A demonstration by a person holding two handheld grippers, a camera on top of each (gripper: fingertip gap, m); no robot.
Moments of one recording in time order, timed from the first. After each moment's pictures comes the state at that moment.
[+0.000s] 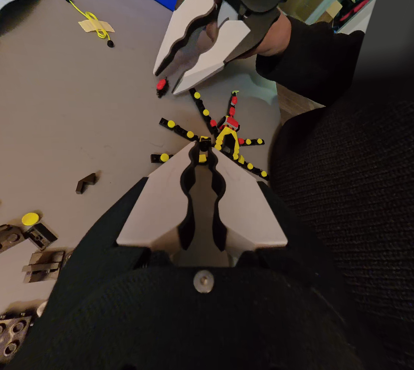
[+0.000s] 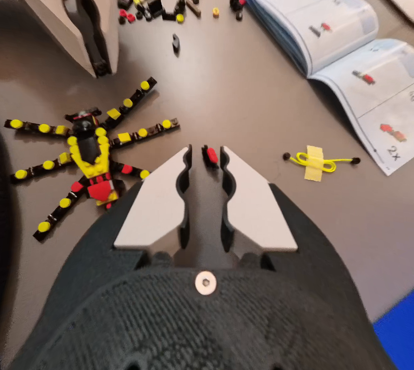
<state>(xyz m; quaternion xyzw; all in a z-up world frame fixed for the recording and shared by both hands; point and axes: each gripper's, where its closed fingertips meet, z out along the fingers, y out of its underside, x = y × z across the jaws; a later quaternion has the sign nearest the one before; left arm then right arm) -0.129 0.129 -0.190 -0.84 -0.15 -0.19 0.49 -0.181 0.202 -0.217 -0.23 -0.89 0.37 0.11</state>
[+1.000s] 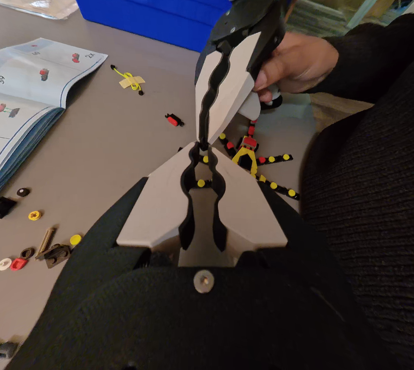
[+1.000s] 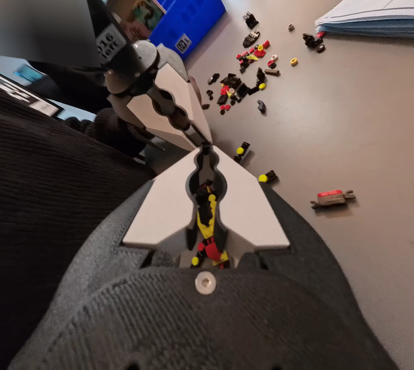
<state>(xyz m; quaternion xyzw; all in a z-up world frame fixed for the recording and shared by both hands) -0.141 0.144 -0.173 -0.84 -0.12 -0.04 0.53 -0.148 0.136 -0.170 -0.36 -0.72 0.56 -0.19</state>
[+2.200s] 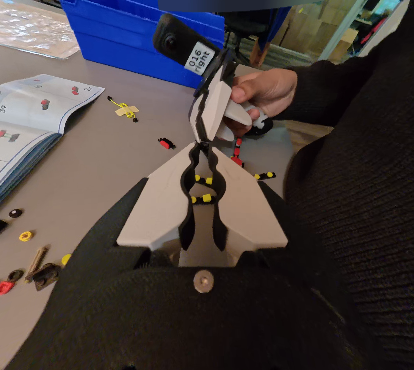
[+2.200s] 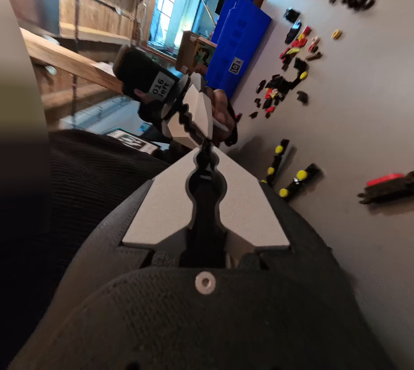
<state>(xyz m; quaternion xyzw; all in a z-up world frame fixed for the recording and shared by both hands) -0.138 0.145 -0.147 -0.79 -0.11 -0.07 0.60 -0.144 0.142 -0.147 -0.39 -0.58 0.61 -0.37</state>
